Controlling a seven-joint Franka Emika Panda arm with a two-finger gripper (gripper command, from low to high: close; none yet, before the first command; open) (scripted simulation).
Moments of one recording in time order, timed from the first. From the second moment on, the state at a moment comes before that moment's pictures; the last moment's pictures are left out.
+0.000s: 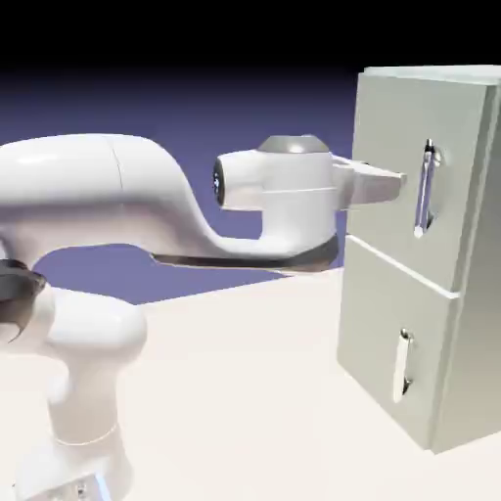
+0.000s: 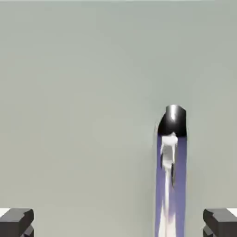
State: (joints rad) arm 0.92 -0.93 -1.03 -2.30 -2.66 2.96 2.69
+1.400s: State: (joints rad) arm 0.26 -0.81 -0.32 -2.66 -2.26 2.51 2.89
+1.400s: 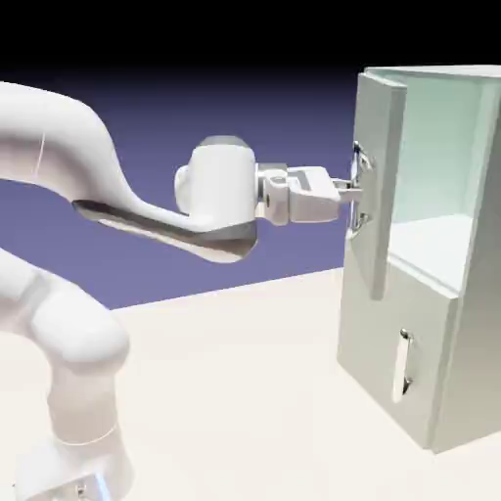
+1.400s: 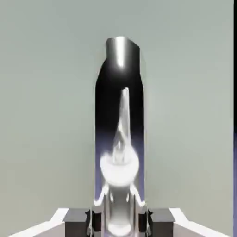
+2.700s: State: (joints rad) arm -0.25 -0.85 0.86 -2.53 -0.98 1.74 2.62
